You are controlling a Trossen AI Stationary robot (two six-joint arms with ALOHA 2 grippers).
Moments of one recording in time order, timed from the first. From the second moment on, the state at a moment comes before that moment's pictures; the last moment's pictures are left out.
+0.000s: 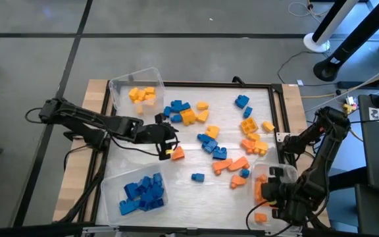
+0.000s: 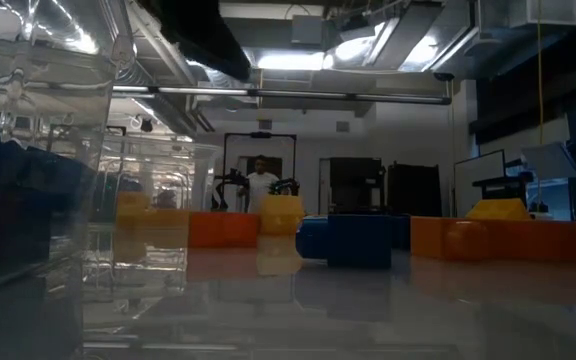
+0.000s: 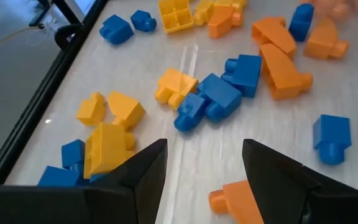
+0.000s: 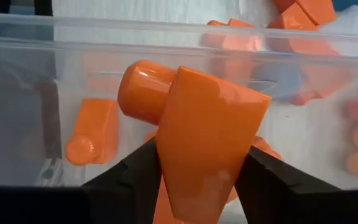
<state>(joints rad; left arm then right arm) -0.18 1.34 1.02 -0.39 -0.41 -0.09 1.11 1.46 1.18 -1.13 0.28 1.15</state>
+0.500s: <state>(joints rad) -0.16 1.37 1.02 -0.36 -0.39 -0.06 1.10 1.46 1.18 -1.12 0.29 1.15</state>
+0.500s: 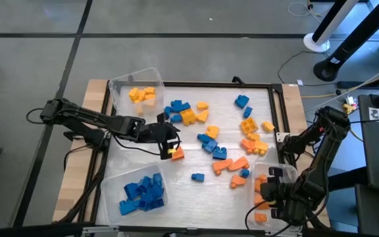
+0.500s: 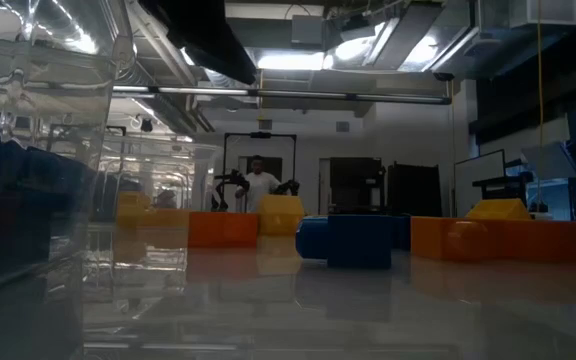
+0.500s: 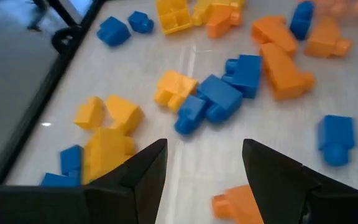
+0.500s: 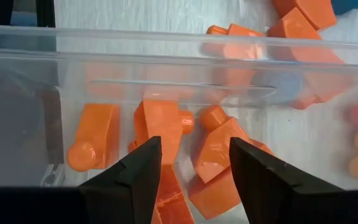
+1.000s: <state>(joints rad) -0.09 1.51 1.02 -0.38 -0.21 -0.06 1.11 1.46 1.26 -1.13 0.22 1.17</state>
